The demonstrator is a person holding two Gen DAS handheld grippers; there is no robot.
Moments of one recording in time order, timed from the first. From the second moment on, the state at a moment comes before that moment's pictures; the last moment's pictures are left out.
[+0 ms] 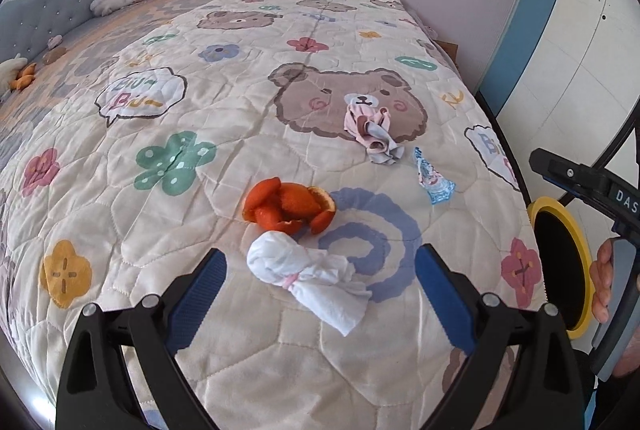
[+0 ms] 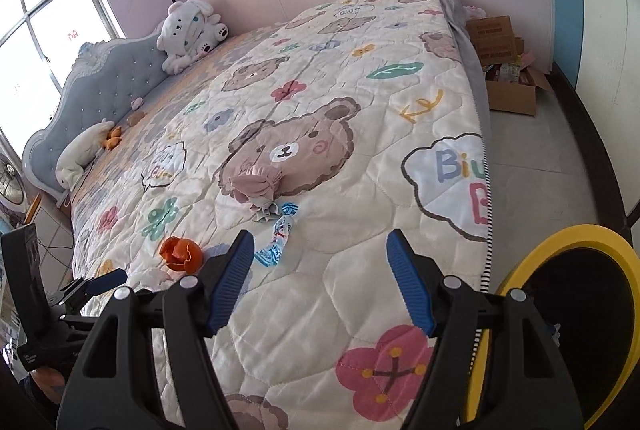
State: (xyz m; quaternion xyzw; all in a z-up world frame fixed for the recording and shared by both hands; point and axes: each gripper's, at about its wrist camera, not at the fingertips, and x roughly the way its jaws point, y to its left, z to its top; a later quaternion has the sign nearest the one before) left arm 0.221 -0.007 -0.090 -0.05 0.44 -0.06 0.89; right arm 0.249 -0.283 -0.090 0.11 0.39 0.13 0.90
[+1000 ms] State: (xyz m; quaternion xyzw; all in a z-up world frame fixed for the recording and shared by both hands) left arm 0.237 0.016 -0.134 -0.11 0.47 -0.04 0.88; right arm 0.320 -0.199 -0.155 0.02 0.46 0.14 0.88
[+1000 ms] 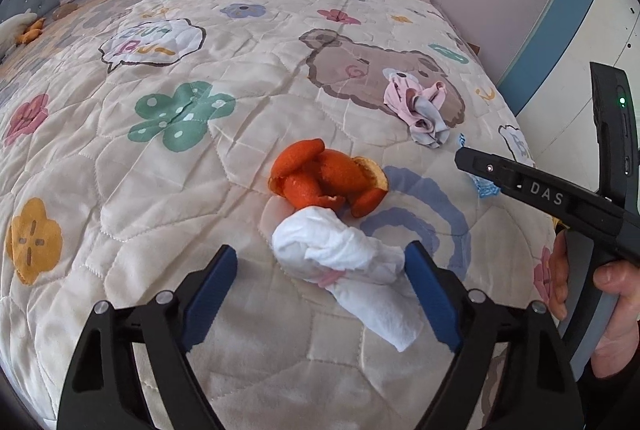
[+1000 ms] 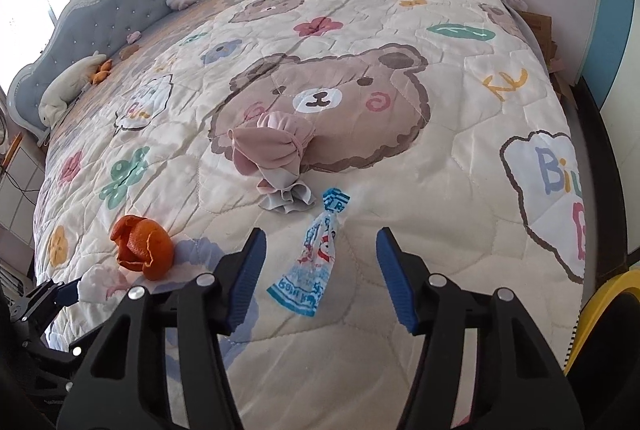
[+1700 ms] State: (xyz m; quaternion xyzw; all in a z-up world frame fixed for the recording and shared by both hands) left arm 0.232 0.010 -0.134 -0.10 0.46 -0.05 0.88; right arm 0.323 -0.198 -0.167 -0.02 0.45 0.12 0.88
